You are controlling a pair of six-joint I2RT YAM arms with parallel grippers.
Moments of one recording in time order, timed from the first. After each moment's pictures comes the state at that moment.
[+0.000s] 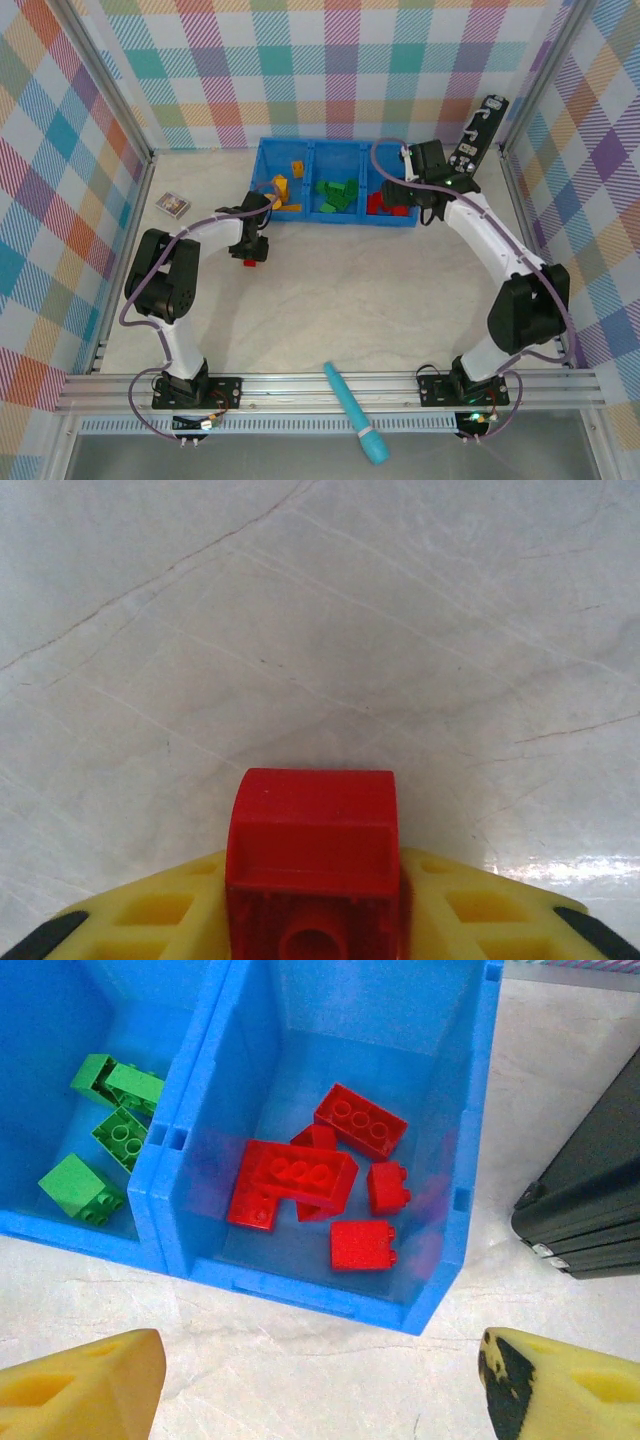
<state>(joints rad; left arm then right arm) -0.32 1.85 1.17 -0.63 -0.18 -0.20 0.33 1.57 1.41 -0.66 0.11 0.10</state>
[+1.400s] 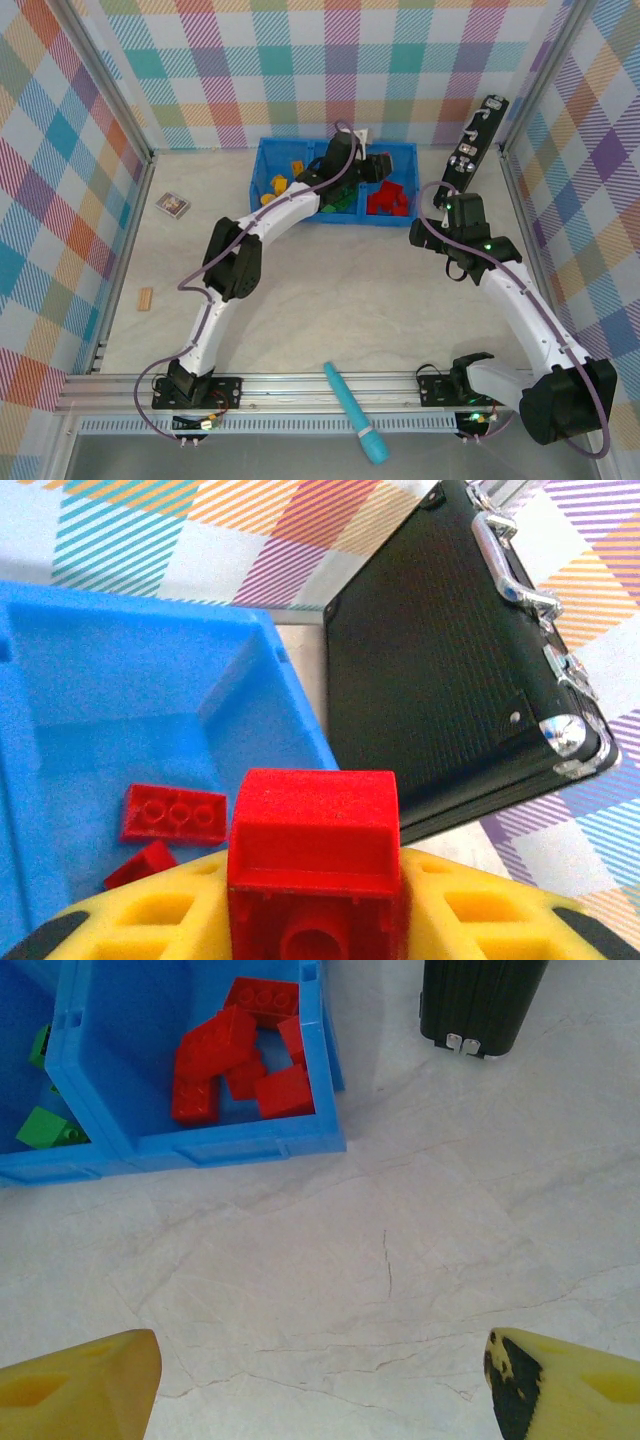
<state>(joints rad) -0.65 2.35 2.12 -0.12 0.18 -0.60 0.25 1.09 0.94 -0.65 0.07 0.36</state>
